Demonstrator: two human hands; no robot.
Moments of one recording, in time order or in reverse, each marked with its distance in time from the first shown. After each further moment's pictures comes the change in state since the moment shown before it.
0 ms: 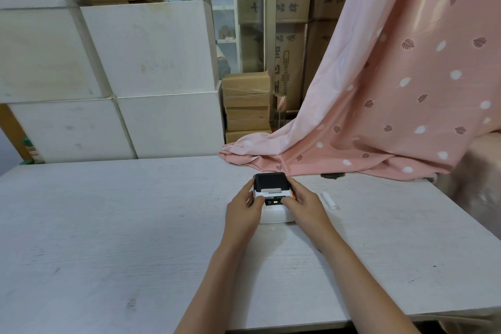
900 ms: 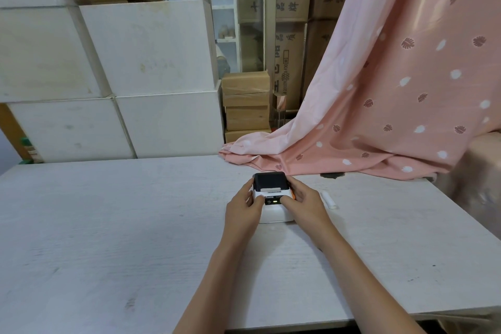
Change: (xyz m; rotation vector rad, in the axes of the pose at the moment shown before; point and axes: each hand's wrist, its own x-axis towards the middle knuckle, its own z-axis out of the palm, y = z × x) left_hand -0.001 0.002 -0.001 0.010 -0.002 0.007; right_hand 0.003 0.000 0.000 -0.018 0.011 -0.001
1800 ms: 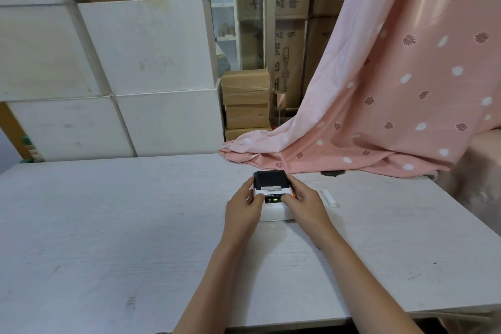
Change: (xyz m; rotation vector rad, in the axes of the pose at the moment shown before) left_hand 0.001 -0.003 0.001 -0.011 0.003 -0.021; right_hand -0.001 0.006 0.001 -0.011 0.001 -0.002
